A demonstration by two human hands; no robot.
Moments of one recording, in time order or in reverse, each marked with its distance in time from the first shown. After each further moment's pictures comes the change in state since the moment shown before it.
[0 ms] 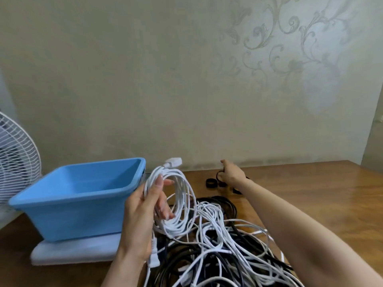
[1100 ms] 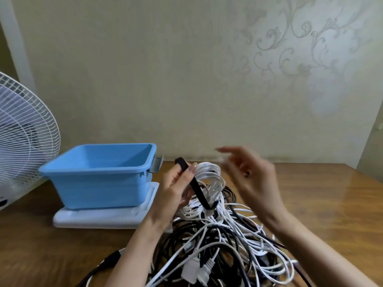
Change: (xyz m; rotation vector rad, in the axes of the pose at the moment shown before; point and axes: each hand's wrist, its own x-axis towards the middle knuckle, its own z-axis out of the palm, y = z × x) left_hand -0.022 0.013 0.008 0.073 -0.308 -0.030; right_hand -0.232 -0.085 -0.088 0.579 0.466 -0.619
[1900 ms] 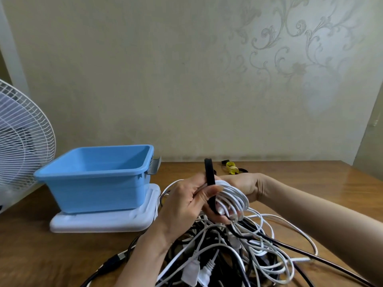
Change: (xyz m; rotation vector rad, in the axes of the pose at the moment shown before) left_hand -0.006 0.000 0.011 0.386 -0.237 0.355; right_hand 0.041 0.037 0.011 0.696 -1.362 0.610
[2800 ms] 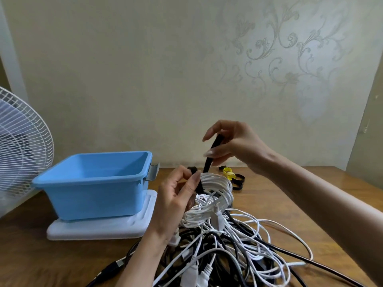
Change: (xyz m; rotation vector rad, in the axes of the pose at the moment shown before) left_hand 0.003 -0.004 -0.004 -0.331 0.270 -0.163; right_hand -0.026 -0.074 0.024 -0.251 0.980 -0.366
